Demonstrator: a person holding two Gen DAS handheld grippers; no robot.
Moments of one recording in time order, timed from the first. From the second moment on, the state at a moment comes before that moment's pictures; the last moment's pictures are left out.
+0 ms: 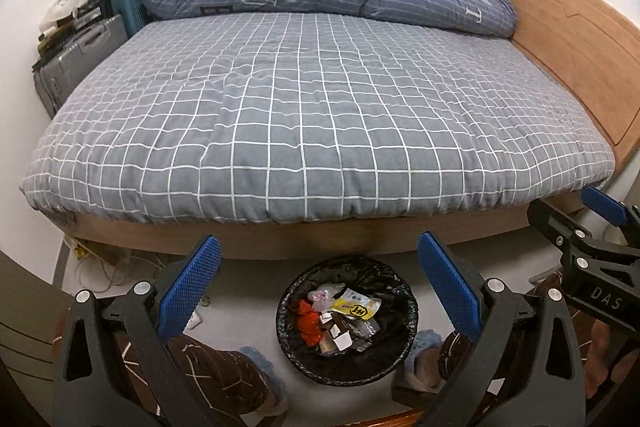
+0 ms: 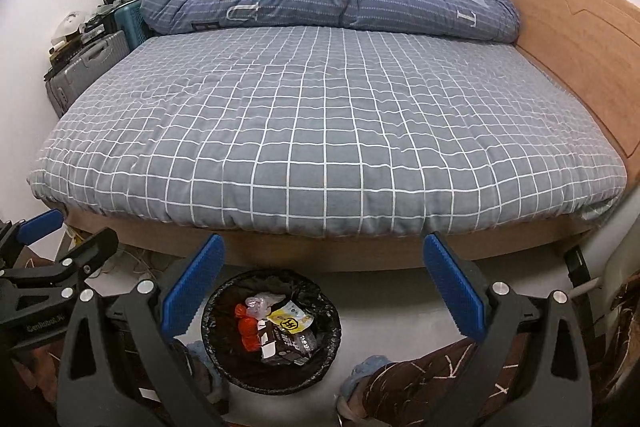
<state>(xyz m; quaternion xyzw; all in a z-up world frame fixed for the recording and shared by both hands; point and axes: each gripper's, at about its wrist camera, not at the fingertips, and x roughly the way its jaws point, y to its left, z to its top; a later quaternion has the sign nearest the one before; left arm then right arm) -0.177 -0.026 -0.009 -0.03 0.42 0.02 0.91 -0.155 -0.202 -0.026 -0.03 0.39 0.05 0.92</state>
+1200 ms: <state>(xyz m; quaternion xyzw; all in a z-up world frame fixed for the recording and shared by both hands) -0.175 -0.025 -0.013 -0.03 0.42 0.02 0.91 -0.153 -0.204 -0.029 -0.04 0.39 0.04 0.92</state>
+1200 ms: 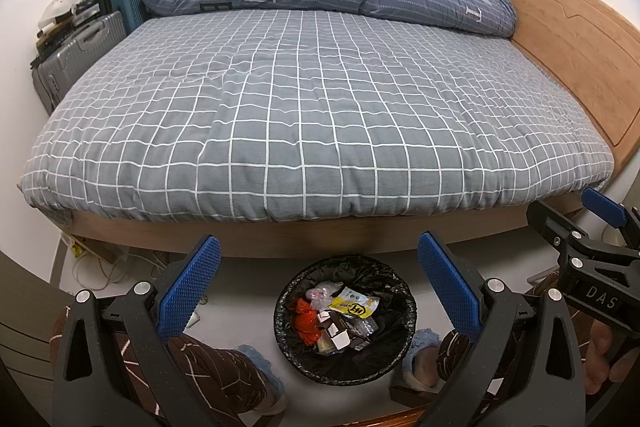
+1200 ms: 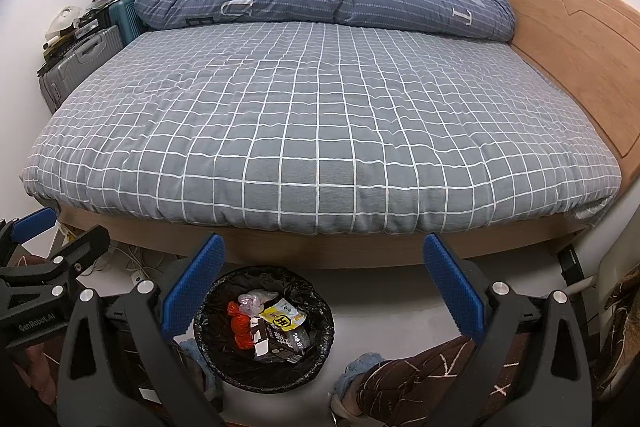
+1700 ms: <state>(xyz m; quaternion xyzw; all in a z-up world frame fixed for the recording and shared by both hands) -0.176 -0.024 -0.012 -0.02 0.42 0.03 0.91 -0.152 -0.204 -0.030 -0.04 0.39 0.04 0.92</state>
